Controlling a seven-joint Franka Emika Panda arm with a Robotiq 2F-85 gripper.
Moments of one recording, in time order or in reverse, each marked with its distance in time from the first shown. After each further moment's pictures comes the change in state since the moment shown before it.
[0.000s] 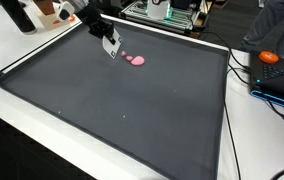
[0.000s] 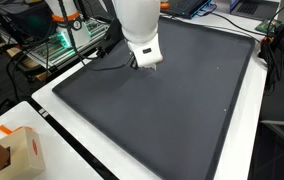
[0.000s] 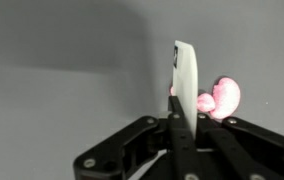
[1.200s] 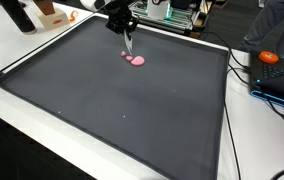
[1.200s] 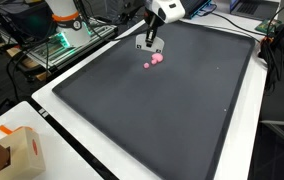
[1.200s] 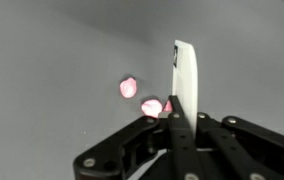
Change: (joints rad) arm 0.173 -0.174 0.067 -0.138 -0.224 0.094 0.081
